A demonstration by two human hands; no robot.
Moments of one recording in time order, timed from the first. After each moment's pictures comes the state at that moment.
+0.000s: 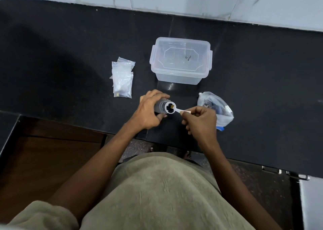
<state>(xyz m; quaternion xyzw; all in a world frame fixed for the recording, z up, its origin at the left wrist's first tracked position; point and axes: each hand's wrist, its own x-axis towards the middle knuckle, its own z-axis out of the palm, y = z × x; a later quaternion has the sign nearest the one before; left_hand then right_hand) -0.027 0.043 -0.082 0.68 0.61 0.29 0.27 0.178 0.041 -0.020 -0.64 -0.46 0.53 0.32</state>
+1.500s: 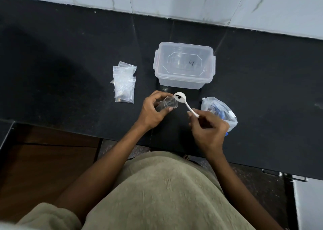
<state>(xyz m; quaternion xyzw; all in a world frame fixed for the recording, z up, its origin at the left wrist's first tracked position) -0.020 0.058 -0.079 0.53 0.56 0.49 0.40 0.178 0.037 -0.039 -0.55 -0.60 0.30 0.50</state>
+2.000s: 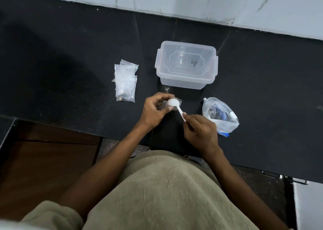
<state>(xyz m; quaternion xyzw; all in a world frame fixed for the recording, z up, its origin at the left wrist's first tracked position) -0.019 0.059 -0.089 0.47 0.57 0.51 0.43 0.179 0.047 -0.076 -0.42 -0.80 0.05 0.42</state>
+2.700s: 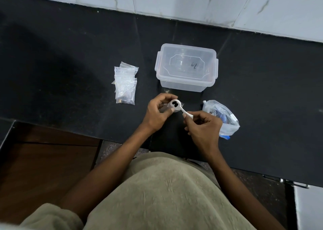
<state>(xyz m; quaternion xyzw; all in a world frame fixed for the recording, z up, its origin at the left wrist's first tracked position) -0.010 0.062 -0.081 0.49 0.56 0.51 0.43 0.166 0.051 -0.048 -0.59 -0.57 0.41 0.41</state>
